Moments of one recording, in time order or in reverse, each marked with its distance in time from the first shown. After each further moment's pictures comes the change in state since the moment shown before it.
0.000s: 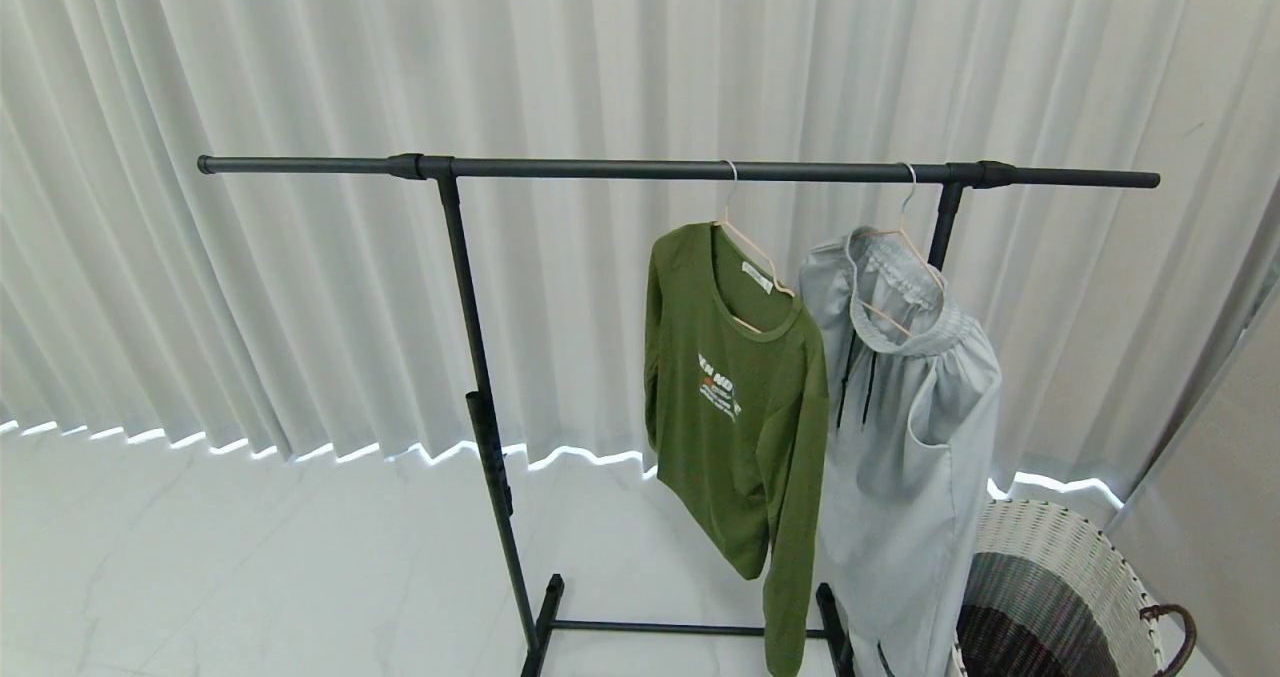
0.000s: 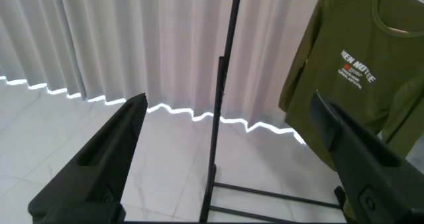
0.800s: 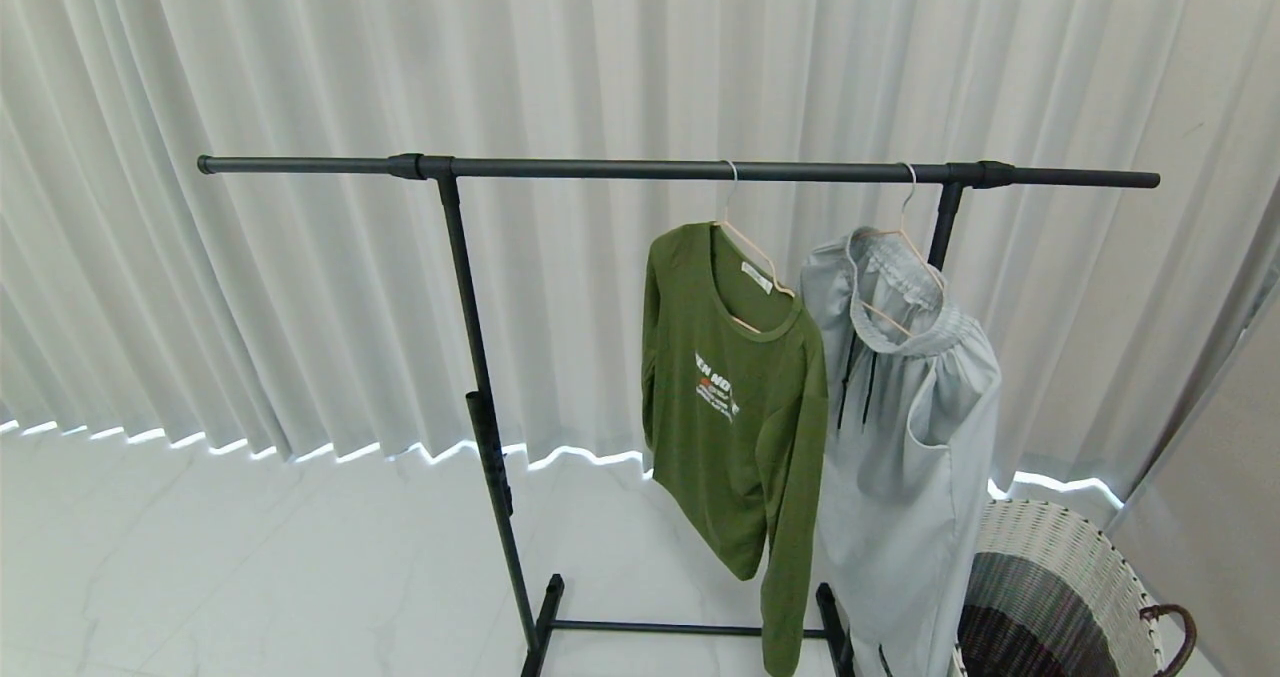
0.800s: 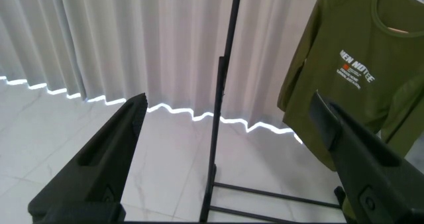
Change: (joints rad) left arm 0.000 0.000 0.000 0.000 0.000 0.000; right arm 0.000 0.000 0.000 0.000 0.000 0.000
